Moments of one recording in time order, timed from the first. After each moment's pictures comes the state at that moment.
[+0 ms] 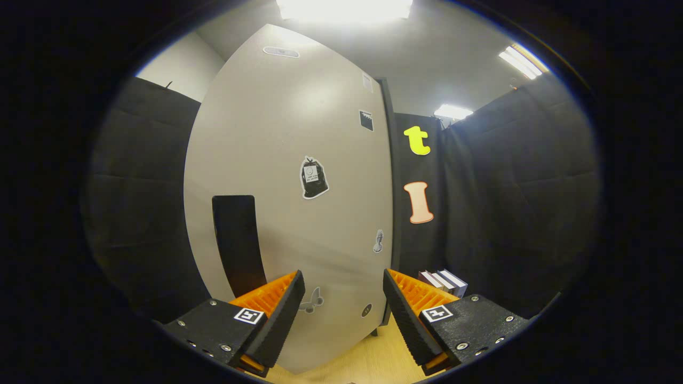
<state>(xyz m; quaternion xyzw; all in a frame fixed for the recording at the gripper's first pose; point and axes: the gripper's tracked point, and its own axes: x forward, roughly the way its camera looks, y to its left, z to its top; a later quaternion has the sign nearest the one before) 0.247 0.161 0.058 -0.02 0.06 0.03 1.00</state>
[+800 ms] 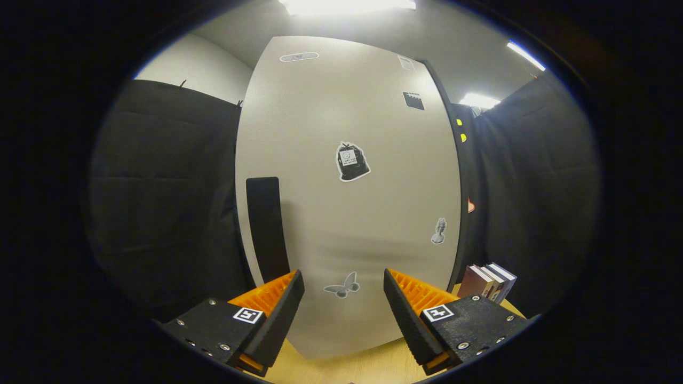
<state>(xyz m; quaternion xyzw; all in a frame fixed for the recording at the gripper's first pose) 0.282 0.238 0.033 0.00 0.08 0.10 0.99</state>
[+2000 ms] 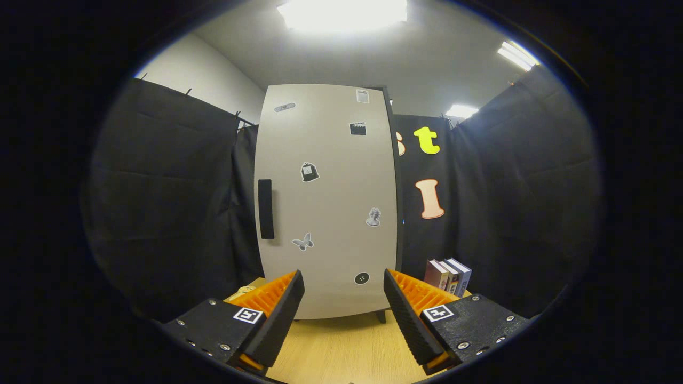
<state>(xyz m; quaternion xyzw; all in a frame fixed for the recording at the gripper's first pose) 0.148 0.128 0.015 -0.01 0.04 0.07 1.00</state>
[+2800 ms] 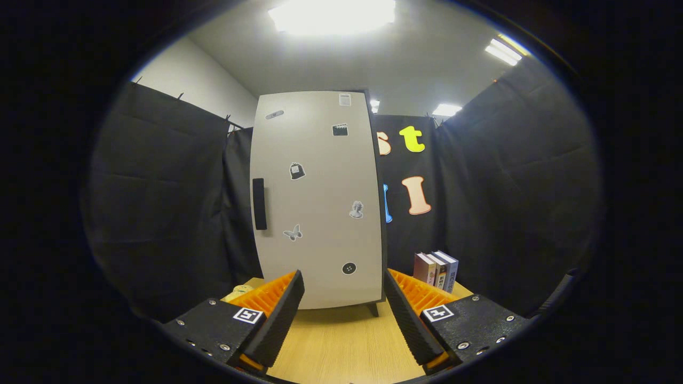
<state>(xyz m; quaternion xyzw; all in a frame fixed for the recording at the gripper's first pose) 0.122 0.109 0.001 0.01 0.04 0.05 1.00</state>
